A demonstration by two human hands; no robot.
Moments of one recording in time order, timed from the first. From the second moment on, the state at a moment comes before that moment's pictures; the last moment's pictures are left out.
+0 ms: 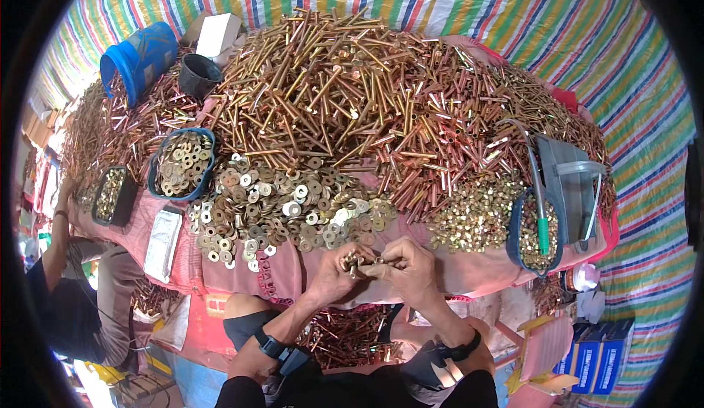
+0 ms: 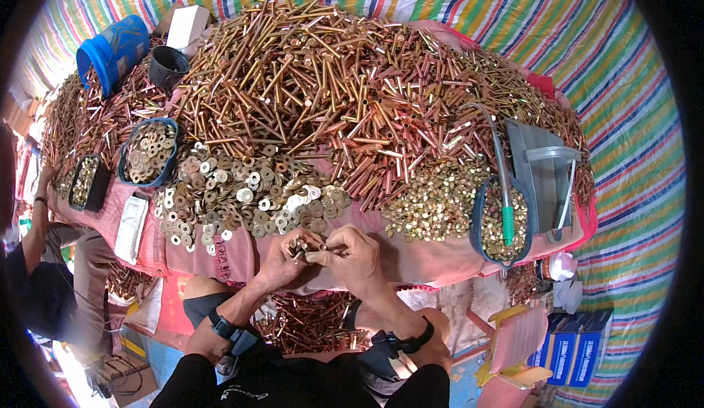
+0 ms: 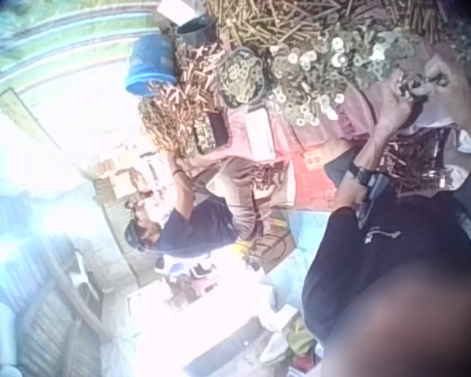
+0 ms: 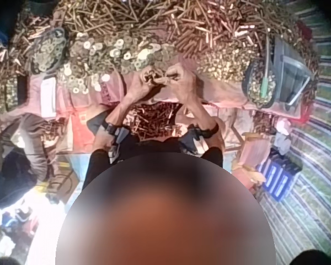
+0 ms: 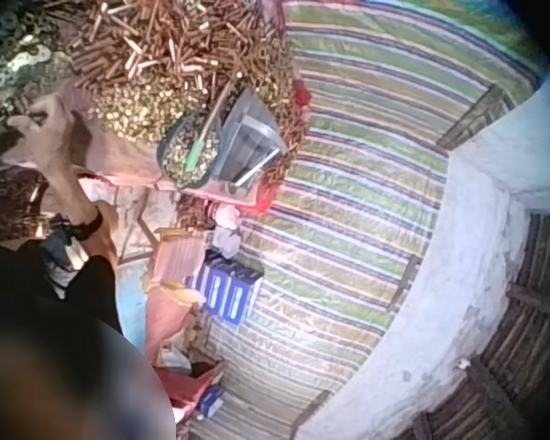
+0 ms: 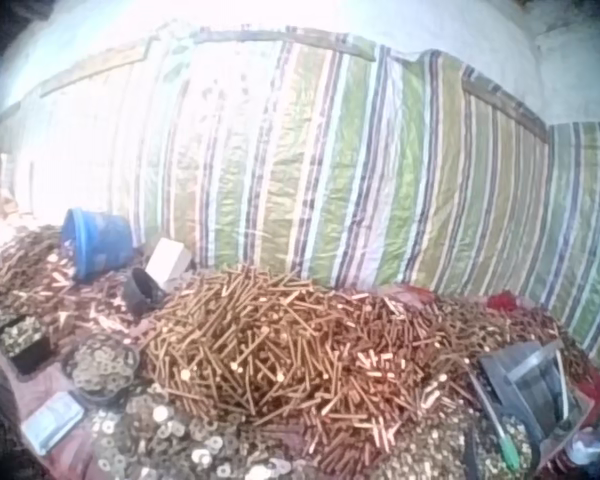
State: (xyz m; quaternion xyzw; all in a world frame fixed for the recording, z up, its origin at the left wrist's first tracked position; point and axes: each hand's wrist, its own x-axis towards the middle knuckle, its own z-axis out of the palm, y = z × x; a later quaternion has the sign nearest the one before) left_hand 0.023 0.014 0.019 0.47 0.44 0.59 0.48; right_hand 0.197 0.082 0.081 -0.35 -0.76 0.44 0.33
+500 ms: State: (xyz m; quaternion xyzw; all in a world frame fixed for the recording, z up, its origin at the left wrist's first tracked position) left_hand 0.021 0.013 0.011 0.48 0.45 0.58 0.48; right_hand 0.201 0.081 0.097 -0.31 -0.81 0.39 0.32
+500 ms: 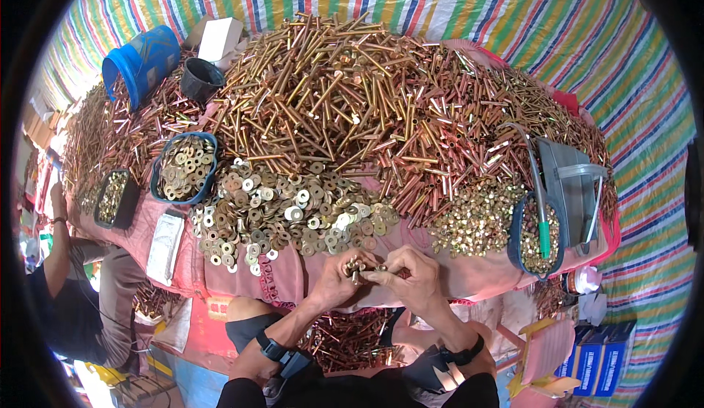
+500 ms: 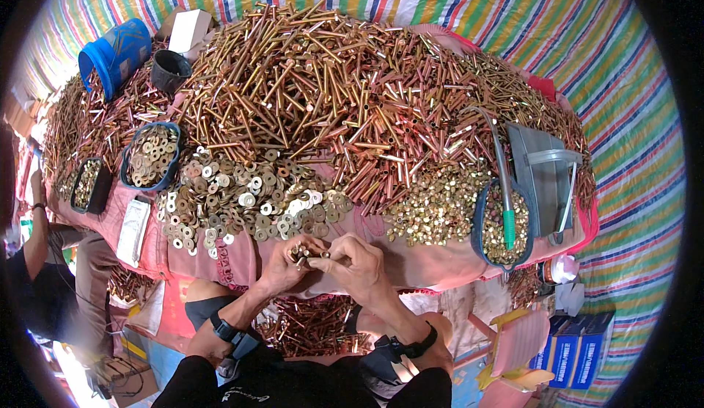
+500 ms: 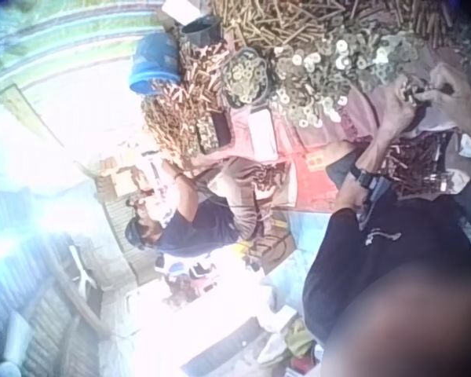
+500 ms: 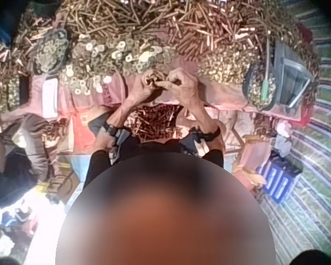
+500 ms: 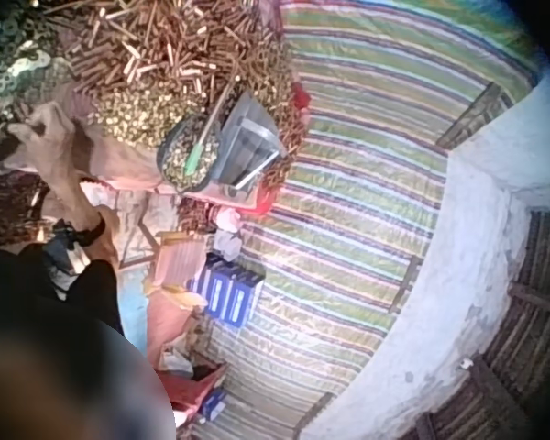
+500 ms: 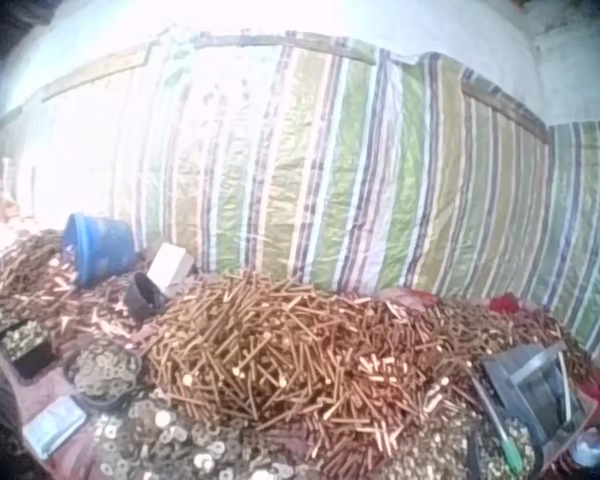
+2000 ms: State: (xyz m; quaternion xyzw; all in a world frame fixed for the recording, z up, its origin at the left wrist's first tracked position) left_hand 0.047 0.018 -0.003 0.47 0.50 0.65 0.33; right_hand 0.213 0.122 0.075 -0.38 -0.47 0.75 0.28
